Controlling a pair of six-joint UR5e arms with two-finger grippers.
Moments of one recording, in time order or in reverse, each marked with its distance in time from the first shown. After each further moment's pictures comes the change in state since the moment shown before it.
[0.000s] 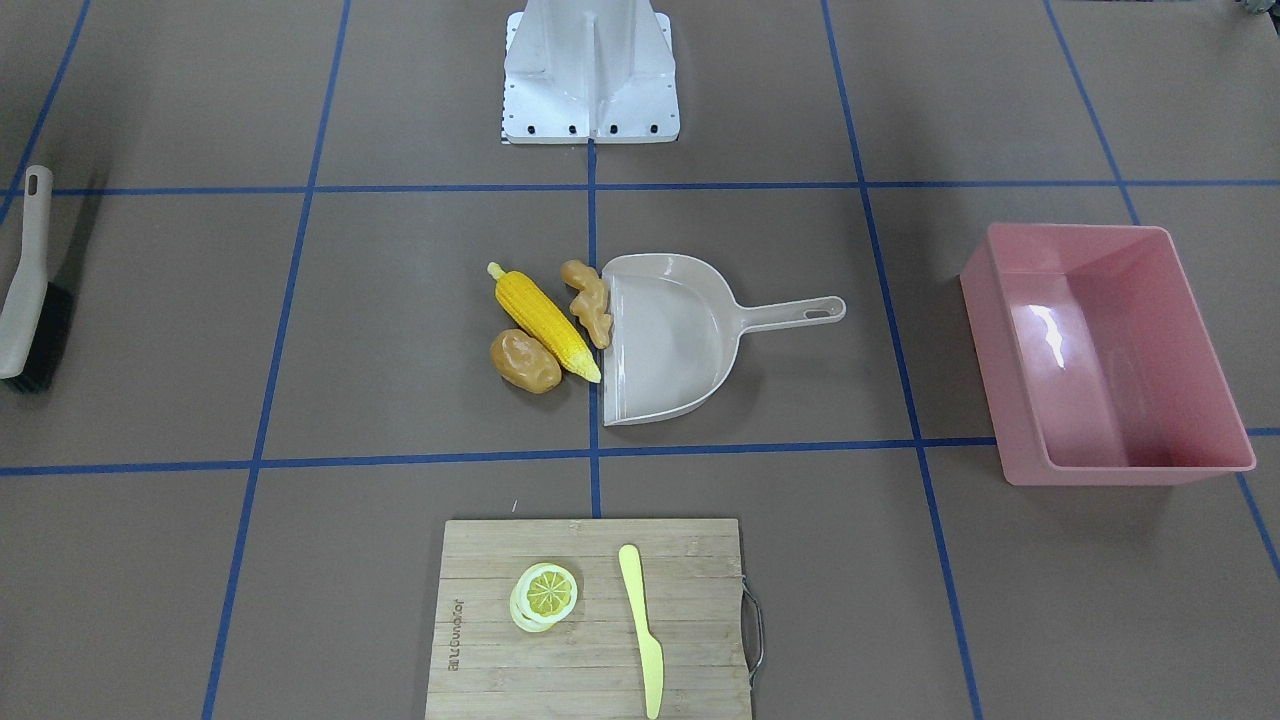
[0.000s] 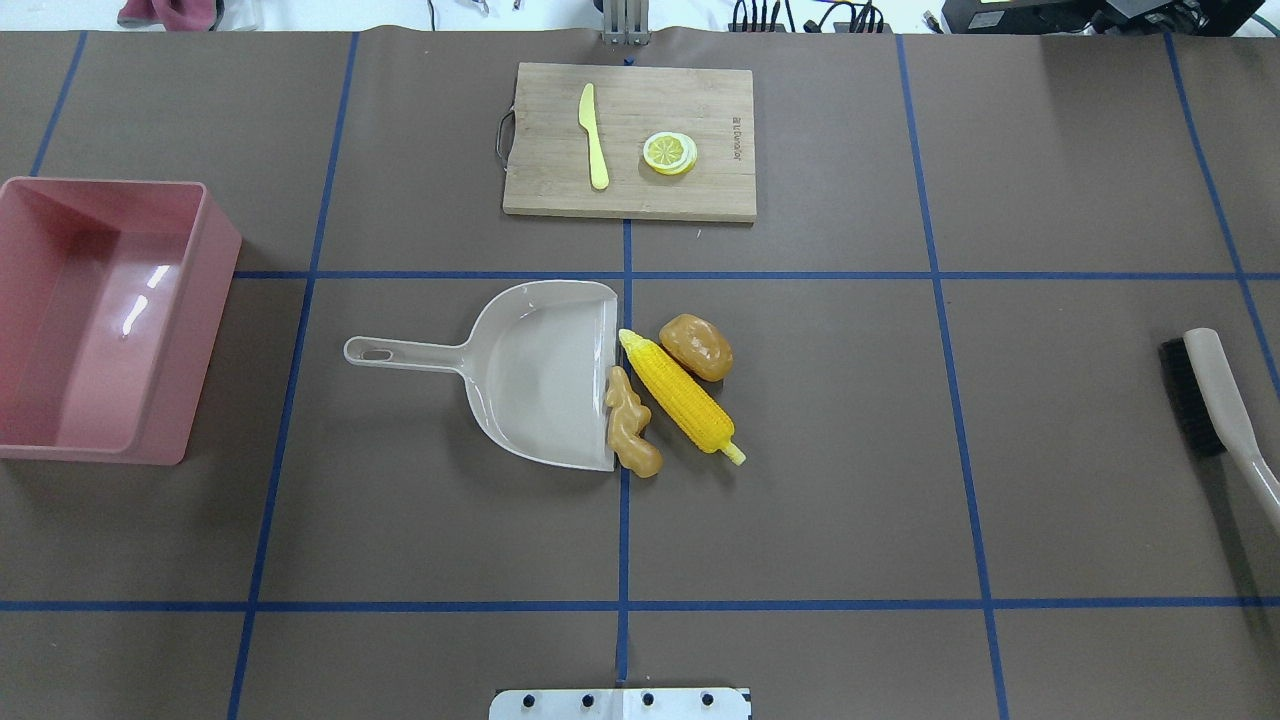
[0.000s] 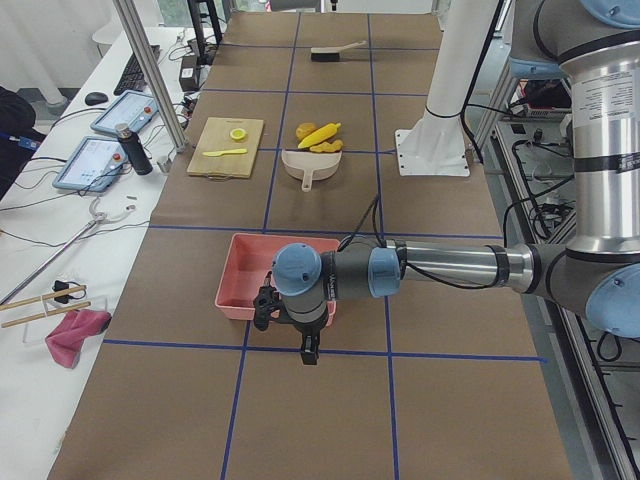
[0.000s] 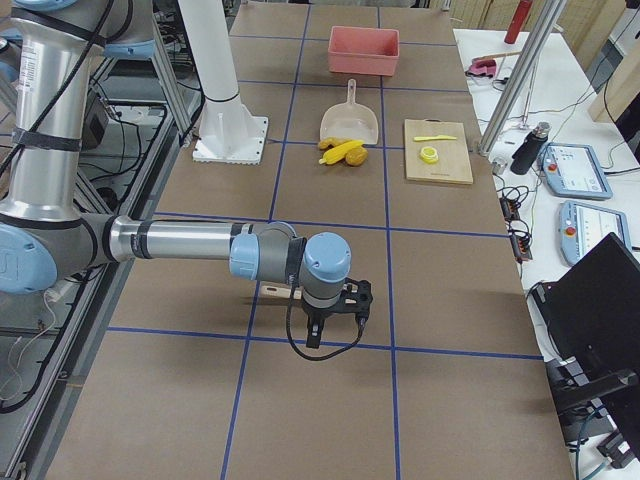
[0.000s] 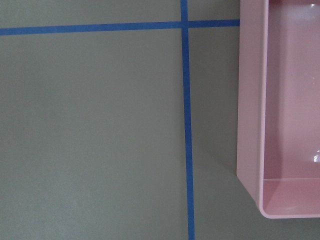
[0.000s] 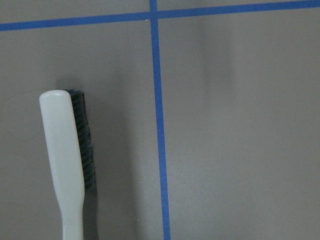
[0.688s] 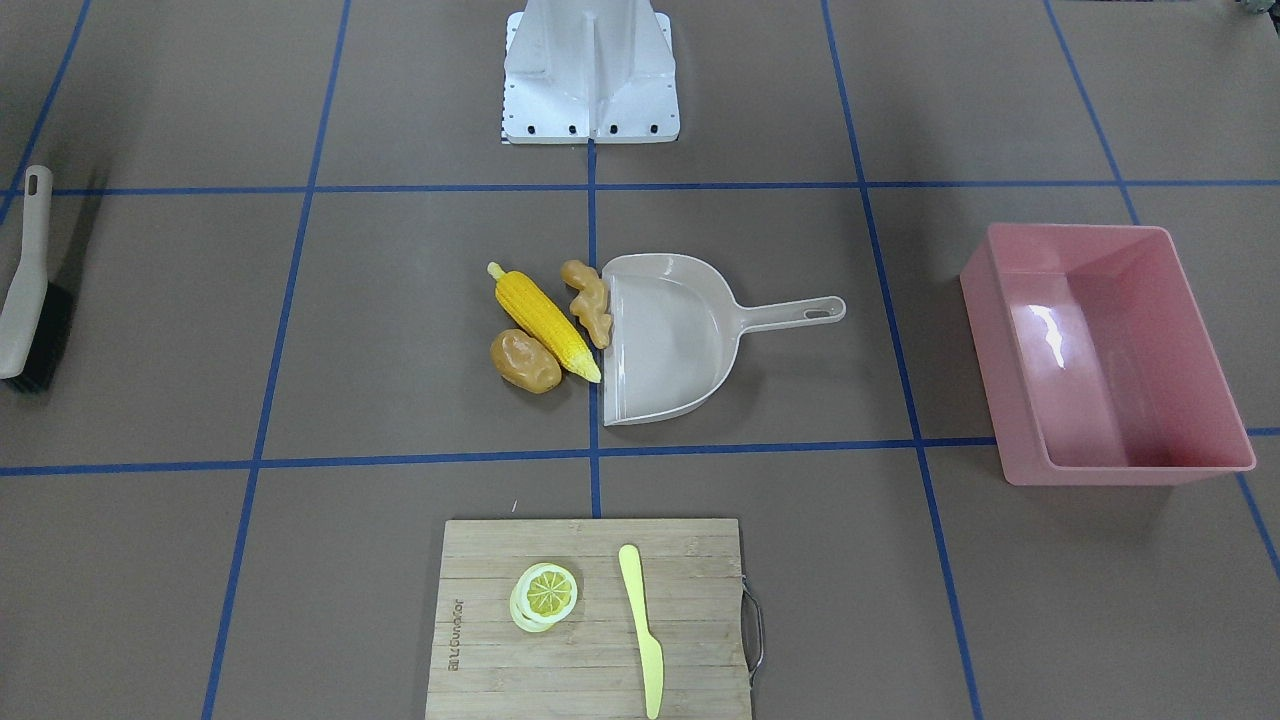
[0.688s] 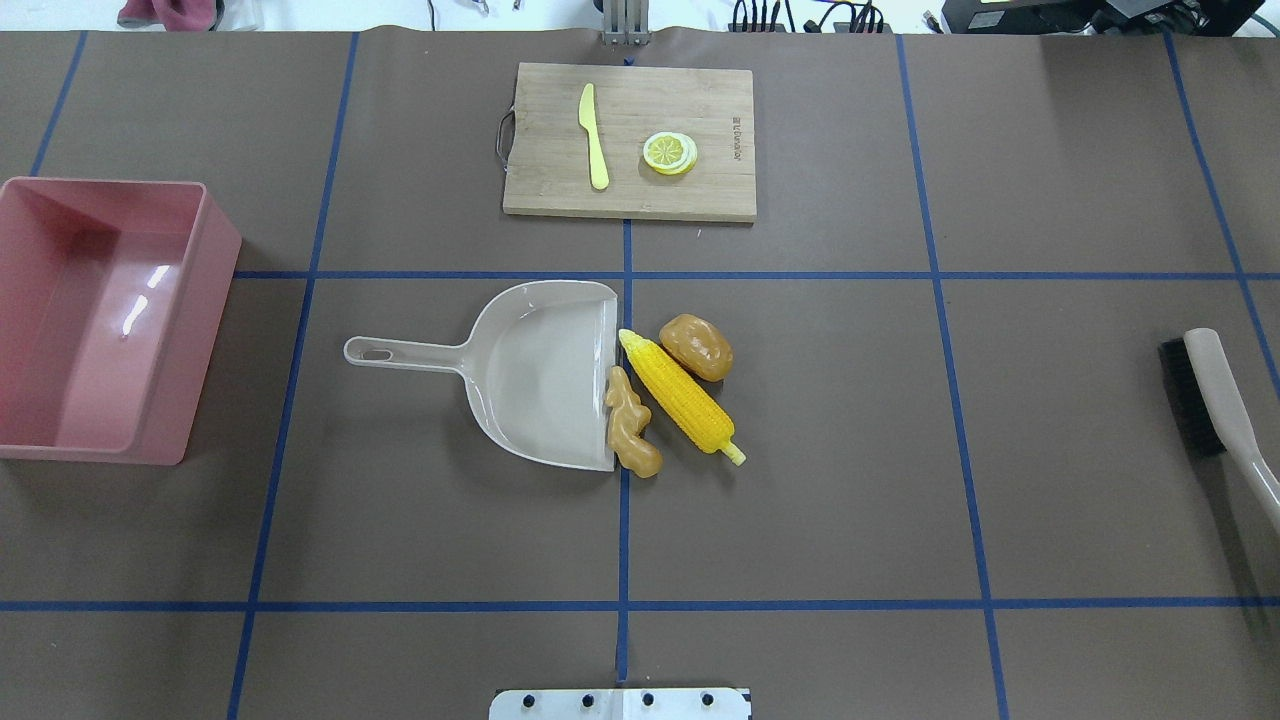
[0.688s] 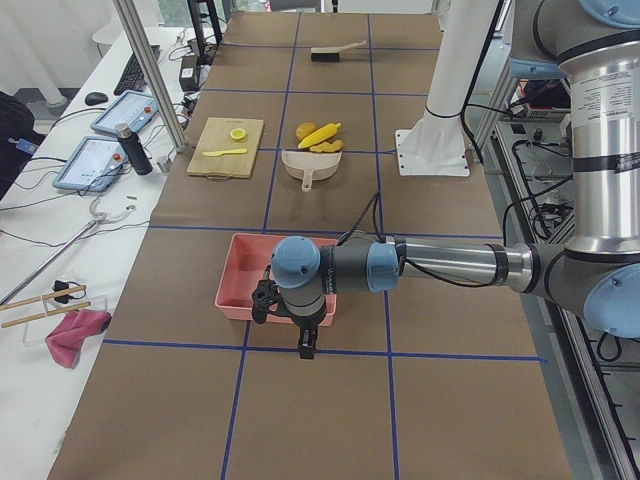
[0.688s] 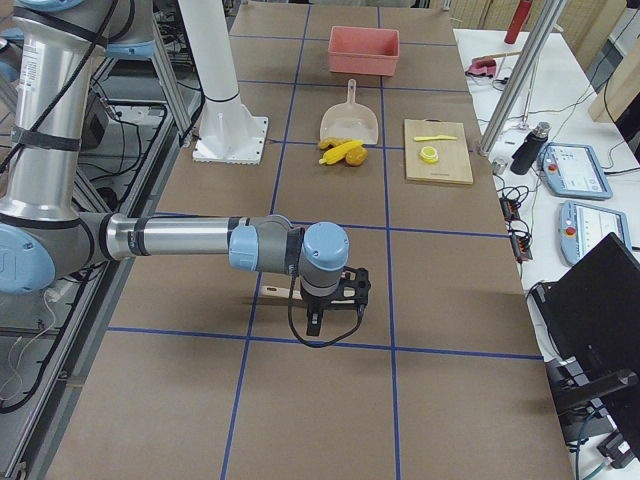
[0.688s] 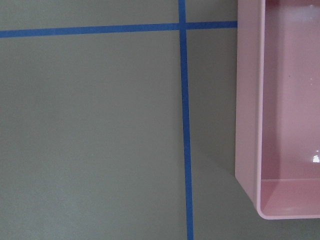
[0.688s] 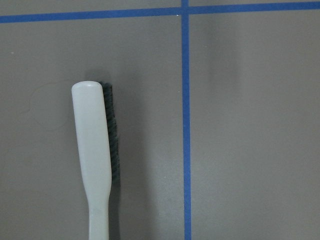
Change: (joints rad) left arm 0.020 -0.006 -0.032 0.000 0.000 -0.002; right arm -0.053 -0.018 0.055 0.002 0.039 0.006
